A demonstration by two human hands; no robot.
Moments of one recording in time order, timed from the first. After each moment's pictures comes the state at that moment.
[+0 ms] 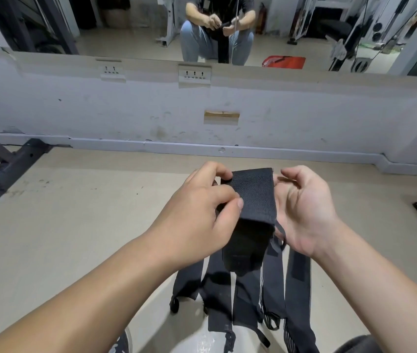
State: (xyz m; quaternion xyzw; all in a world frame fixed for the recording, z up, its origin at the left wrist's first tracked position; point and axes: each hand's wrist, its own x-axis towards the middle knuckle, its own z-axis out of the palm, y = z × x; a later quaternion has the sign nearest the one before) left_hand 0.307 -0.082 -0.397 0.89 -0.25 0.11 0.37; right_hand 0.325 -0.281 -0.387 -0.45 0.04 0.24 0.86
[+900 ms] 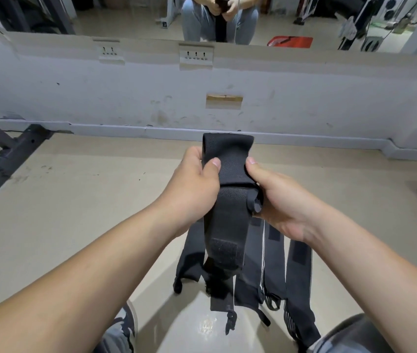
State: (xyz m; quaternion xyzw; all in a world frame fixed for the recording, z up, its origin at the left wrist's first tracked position) left_hand 0.329 -0.094 -0.407 0.76 0.02 -0.04 0.64; right_hand 0.331 -0.265 -0.414 -0.63 0.03 0.22 0.74
